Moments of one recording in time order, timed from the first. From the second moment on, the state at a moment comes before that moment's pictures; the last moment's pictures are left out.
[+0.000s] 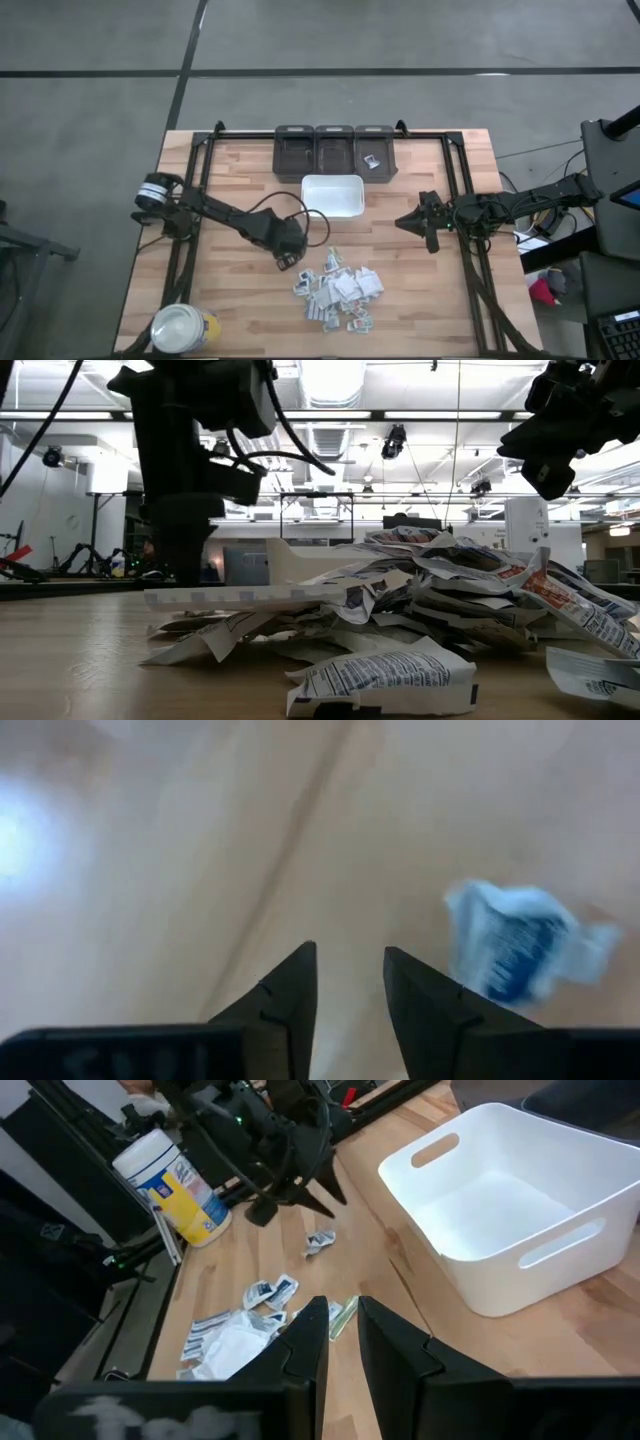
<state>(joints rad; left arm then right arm) -0.22 1.72 1.08 -0.79 -0.21 -0.70 0.21 0.49 0.25 -0.05 0.17 0.63</state>
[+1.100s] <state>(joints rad) -0.30 1.66 1.00 -0.55 -0.11 -0.29 0.21 0.49 0.25 -0.06 0.18 0.62</state>
